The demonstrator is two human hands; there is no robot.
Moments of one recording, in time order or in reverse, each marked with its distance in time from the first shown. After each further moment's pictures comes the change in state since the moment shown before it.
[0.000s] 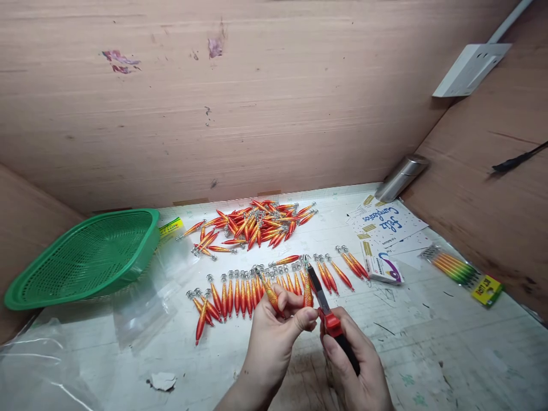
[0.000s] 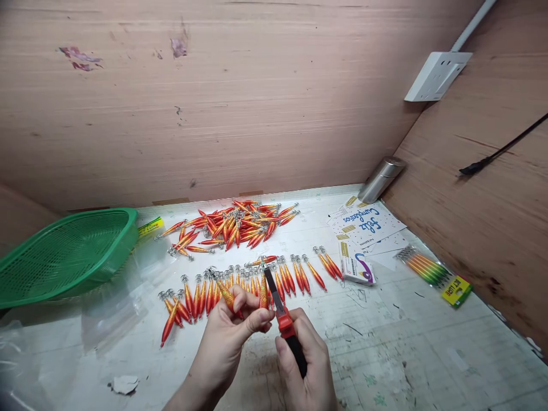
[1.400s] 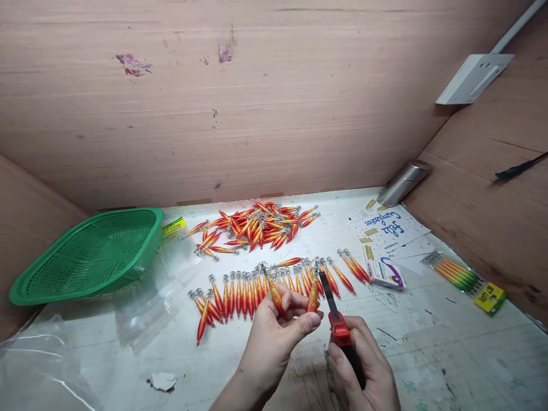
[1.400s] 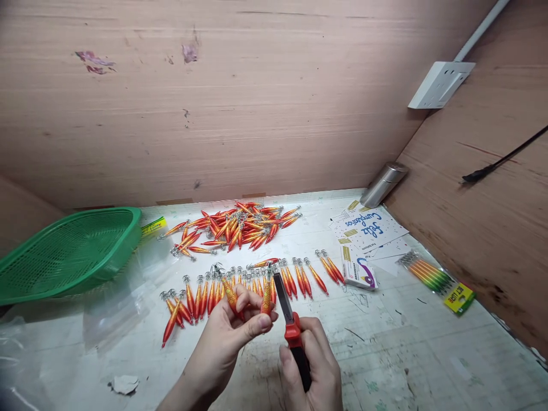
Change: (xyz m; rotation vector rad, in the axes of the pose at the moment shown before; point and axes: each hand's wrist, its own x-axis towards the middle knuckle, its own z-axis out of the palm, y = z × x) left_hand -0.002 0.011 -0.003 0.005 -0.067 -0.030; right_hand -0.011 -0.008 0.003 -0.103 0.069 0.031
